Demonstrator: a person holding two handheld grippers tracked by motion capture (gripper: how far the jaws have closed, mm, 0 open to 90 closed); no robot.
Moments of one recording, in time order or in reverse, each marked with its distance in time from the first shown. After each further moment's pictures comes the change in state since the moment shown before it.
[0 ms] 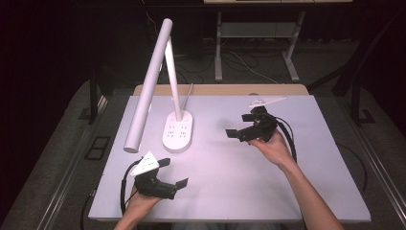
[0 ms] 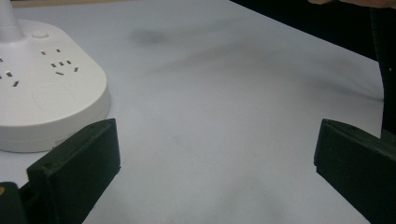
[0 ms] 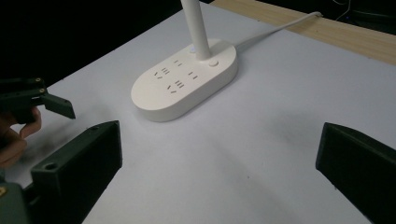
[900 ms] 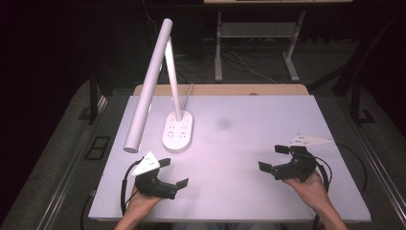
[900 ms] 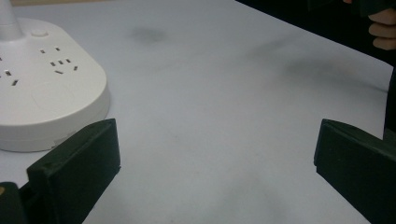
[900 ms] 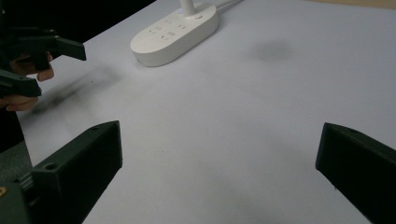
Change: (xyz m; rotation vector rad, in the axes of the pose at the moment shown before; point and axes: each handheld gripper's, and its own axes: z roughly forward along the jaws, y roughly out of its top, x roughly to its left) left arm 0.000 0.000 0.001 0.008 0.003 0.006; right arm 0.013 -0.105 -0.079 -0.058 -0.072 0.063
